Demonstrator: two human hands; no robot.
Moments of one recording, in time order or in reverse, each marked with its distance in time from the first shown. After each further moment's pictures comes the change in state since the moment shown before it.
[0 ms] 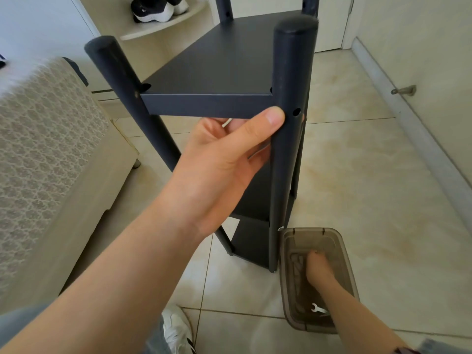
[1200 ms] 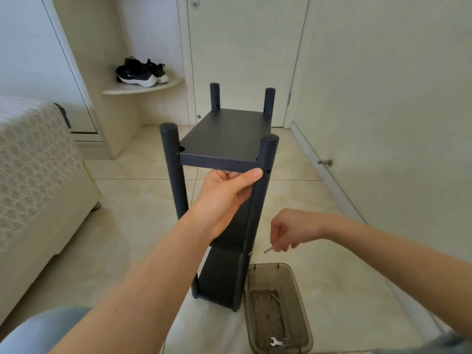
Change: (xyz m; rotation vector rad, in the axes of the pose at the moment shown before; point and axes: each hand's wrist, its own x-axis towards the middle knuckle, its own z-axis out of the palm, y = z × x) left_hand -0.002 0.012 0.000 -0.033 0.015 -0.082; right_hand -0.166 -0.126 -0.279 -0.241 -0.239 -0.536
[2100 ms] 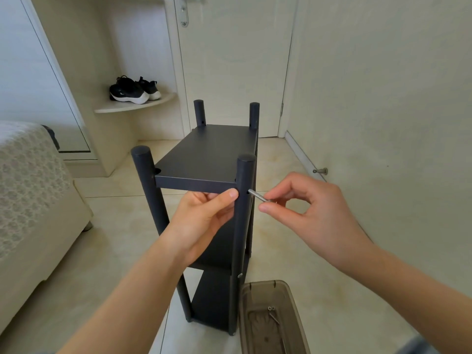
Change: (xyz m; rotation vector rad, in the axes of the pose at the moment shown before) left_hand 0.004 -0.001 -0.005 0.046 0.078 -0.017; right_hand -0.102 -0.059 -0.017 0.397 0.984 -0.444
